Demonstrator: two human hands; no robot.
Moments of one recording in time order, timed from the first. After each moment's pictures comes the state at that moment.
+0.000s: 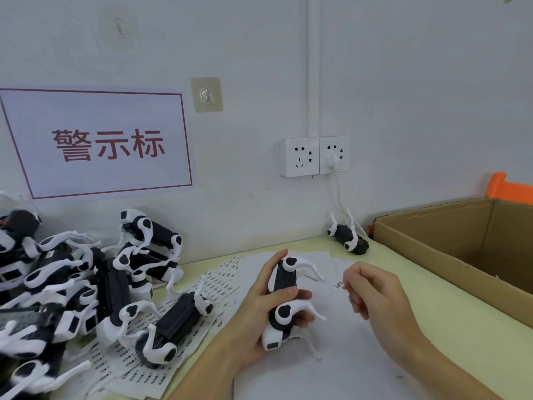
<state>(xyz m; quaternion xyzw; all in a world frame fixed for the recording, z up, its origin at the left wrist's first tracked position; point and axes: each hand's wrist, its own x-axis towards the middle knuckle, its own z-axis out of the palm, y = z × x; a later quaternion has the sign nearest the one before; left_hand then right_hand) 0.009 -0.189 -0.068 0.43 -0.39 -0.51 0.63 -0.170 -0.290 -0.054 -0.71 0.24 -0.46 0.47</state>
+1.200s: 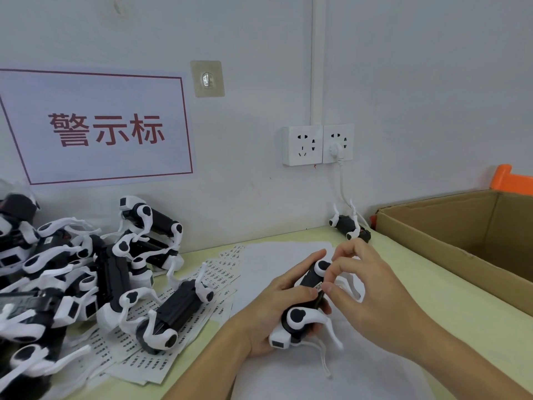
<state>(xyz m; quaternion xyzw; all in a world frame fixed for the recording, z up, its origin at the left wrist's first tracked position) 0.001 -0.199 -0.072 0.41 -0.47 -0.56 0.54 -0.173 -0.275 -0.041 -0.87 0.19 -0.37 0.26</state>
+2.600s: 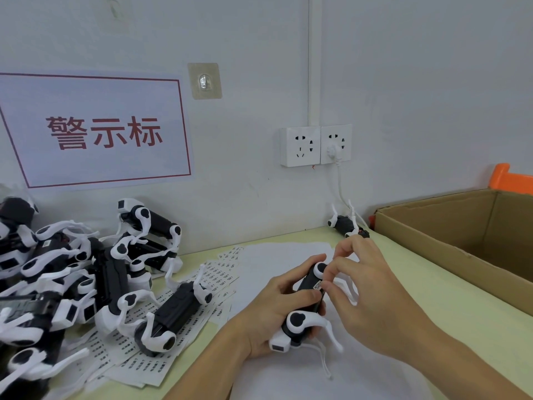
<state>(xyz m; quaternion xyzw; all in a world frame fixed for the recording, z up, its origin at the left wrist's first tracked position) -0.008 -0.196 -0.067 0.44 -0.48 -0.52 0.56 -0.174 -0.275 -0.043 -0.89 0.20 -0.38 0.15</state>
